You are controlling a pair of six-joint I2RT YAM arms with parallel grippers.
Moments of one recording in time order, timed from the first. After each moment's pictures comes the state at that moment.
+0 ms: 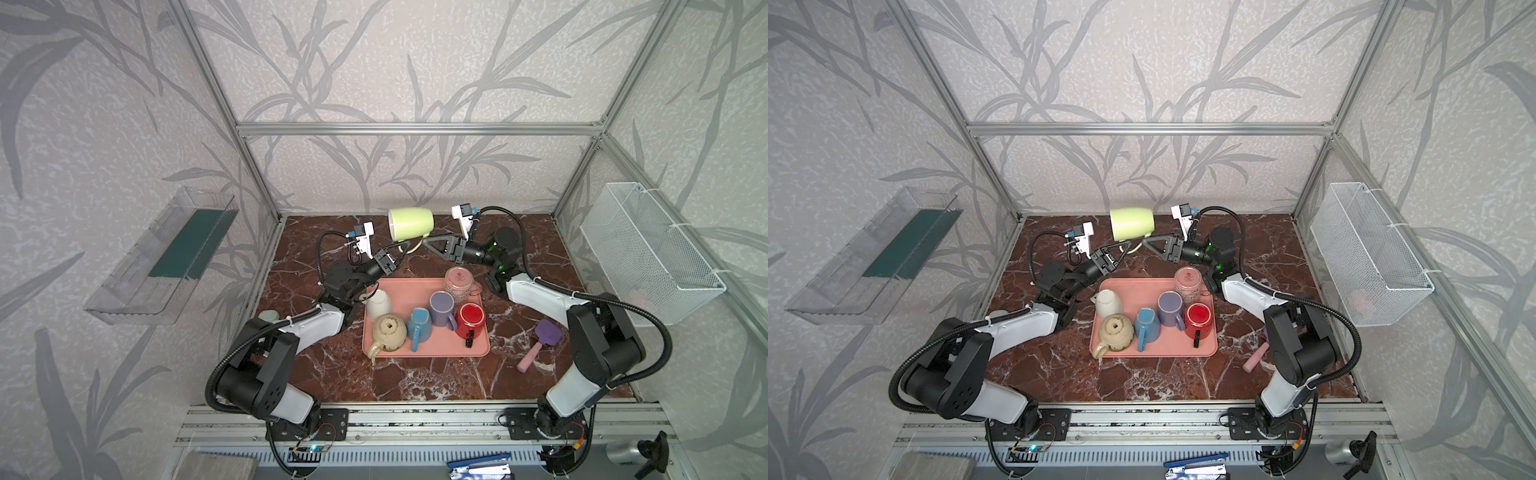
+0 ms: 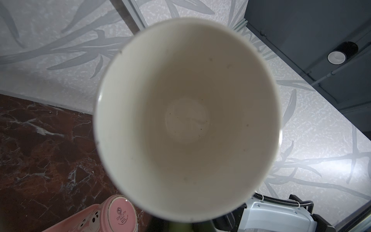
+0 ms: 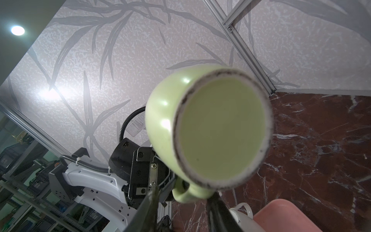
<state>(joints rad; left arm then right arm) -0.41 1.49 0.67 1.12 0.48 -1.08 0.40 1.68 1.01 0.91 -0.94 0.94</state>
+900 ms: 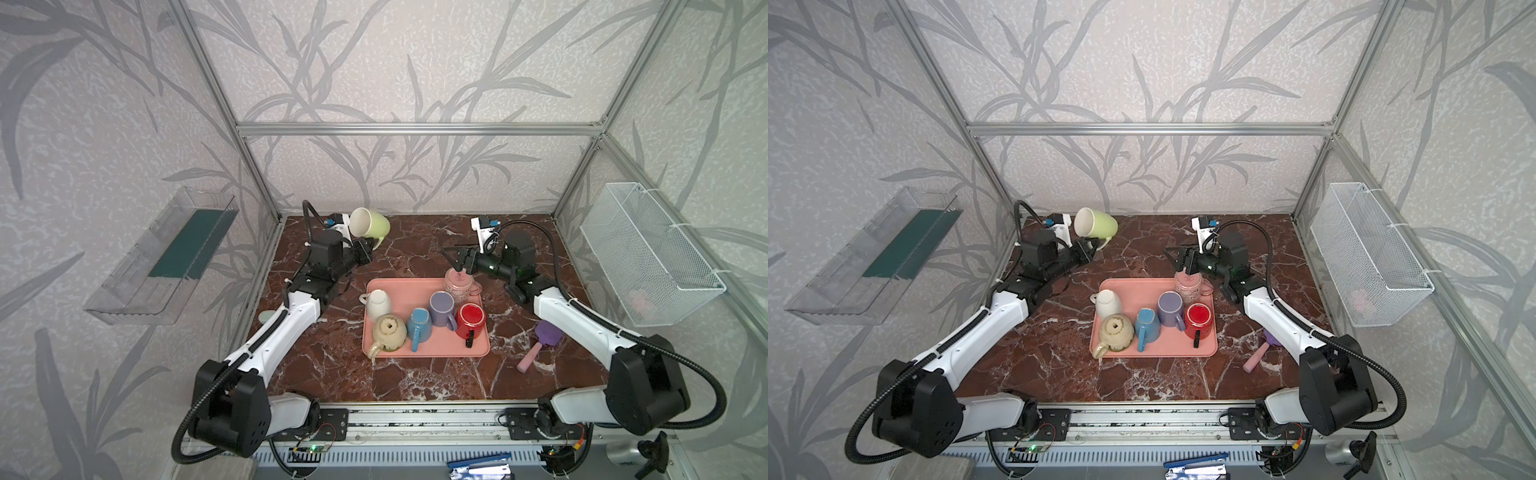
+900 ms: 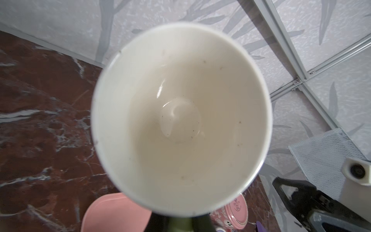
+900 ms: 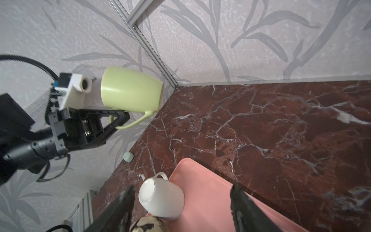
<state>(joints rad) -0.26 1.30 1.01 -0.07 0.19 -0.58 0.39 1.38 0.91 0.18 -0.50 0.43</state>
